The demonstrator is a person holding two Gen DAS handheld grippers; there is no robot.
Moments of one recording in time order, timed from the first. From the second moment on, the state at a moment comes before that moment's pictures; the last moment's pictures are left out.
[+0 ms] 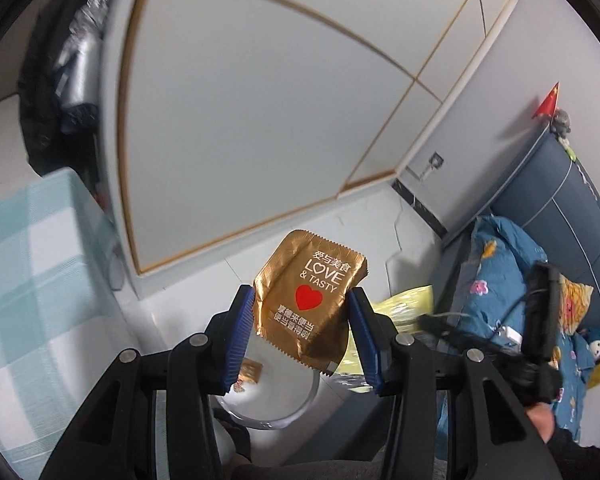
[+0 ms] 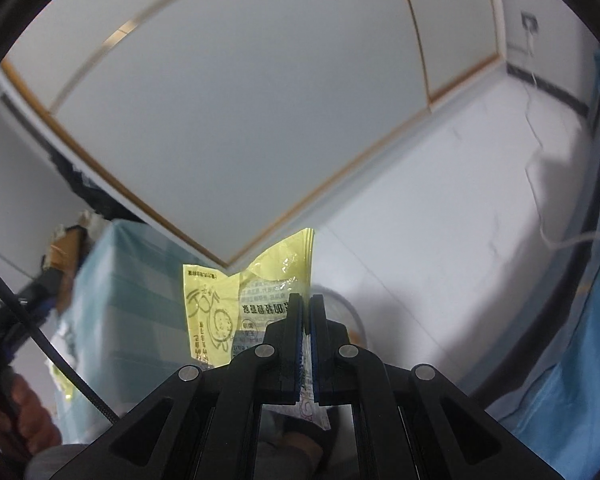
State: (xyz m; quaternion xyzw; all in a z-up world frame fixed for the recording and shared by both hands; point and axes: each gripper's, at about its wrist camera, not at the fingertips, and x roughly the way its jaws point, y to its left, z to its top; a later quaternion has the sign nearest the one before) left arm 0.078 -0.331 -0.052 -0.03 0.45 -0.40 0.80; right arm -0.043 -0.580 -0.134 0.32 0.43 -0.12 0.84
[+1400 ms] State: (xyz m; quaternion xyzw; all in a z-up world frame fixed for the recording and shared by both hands) left arm 0.094 -0.403 -0.168 0.03 0.63 -0.38 0.67; right arm -0.046 -0.600 -0.228 0.40 0.48 -0.12 0.77
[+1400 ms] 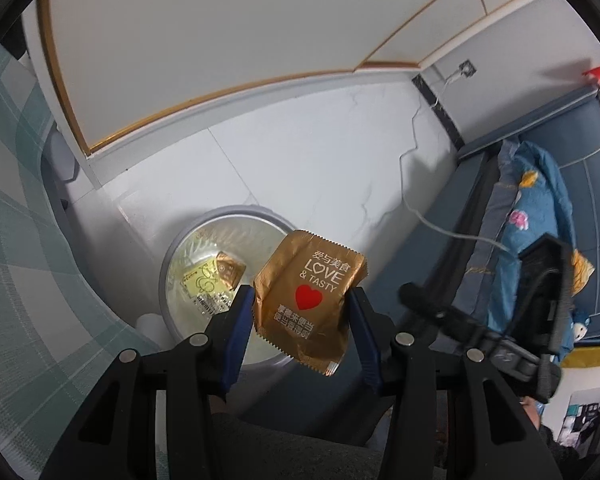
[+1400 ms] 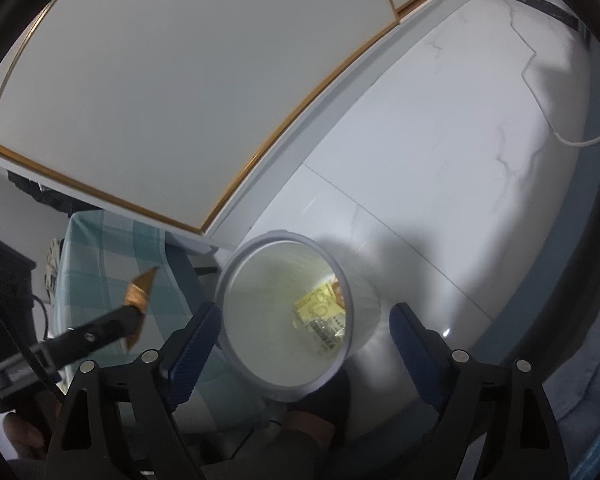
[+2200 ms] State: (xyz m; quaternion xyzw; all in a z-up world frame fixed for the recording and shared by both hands) left arm 0.093 -0.395 -0.168 0.06 0.65 -0.32 0.68; right arm -0.060 -0.604 -0.205 0.41 0.45 -0.12 0.78
